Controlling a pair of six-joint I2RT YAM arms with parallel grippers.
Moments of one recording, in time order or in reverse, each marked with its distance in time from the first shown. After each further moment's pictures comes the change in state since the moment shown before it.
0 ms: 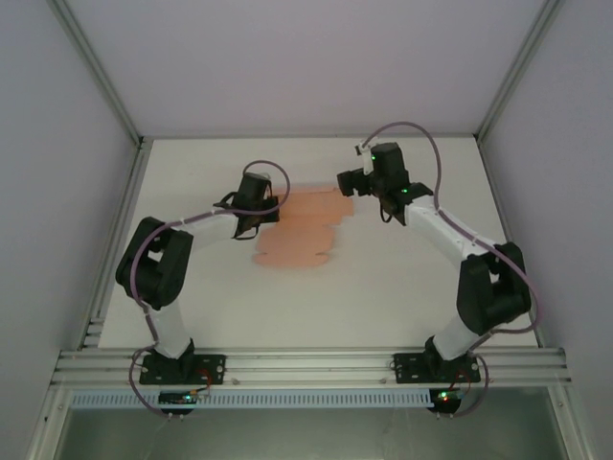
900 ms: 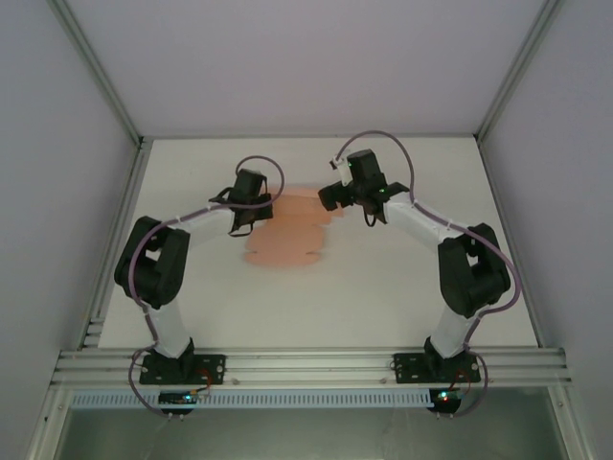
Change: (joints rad) left arm 0.031 0.000 0.041 -0.091 -0.045 -0.003; right arm 0.072 0.131 0.050 -0.027 -0.093 -0.063
